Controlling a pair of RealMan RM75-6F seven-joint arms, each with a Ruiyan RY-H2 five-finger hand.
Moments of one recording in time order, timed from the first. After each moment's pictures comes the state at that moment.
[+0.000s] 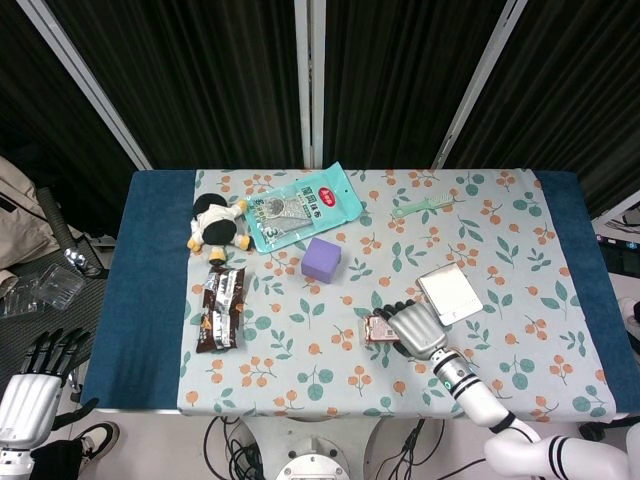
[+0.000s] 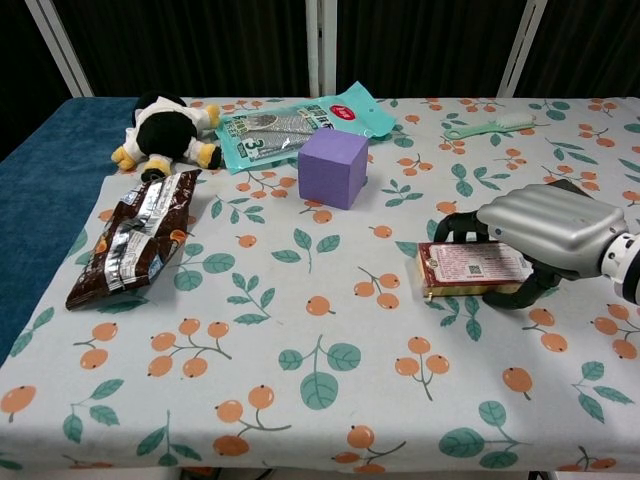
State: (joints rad) left arm 0.05 -1.21 0.08 -1.48 1.71 1.65 0.01; right arm 0.53 -1.54 0.05 -1.48 -1.36 0.95 -0.44
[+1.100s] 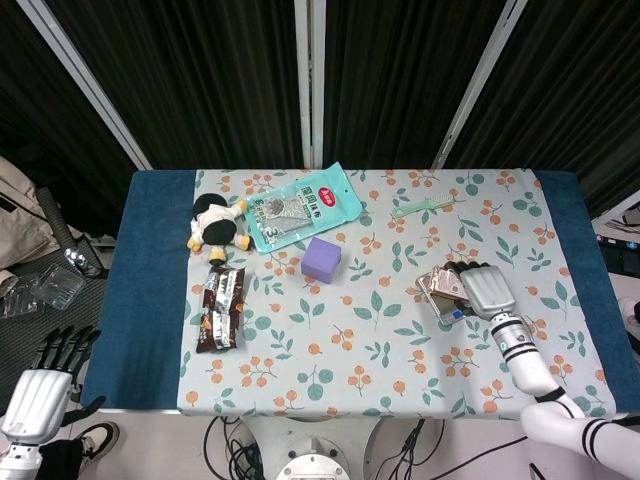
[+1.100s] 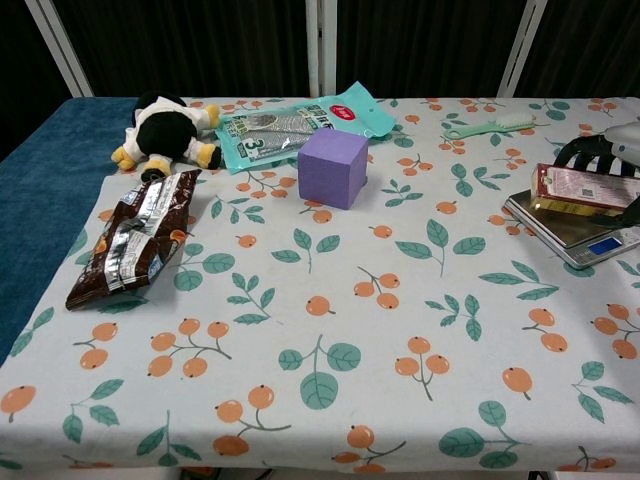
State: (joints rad) left arm 0.03 -1.19 0.08 -1.53 1.71 1.61 0.06; right arm 0.53 -1.44 0.13 -1.27 -1.23 0.93 -0.21
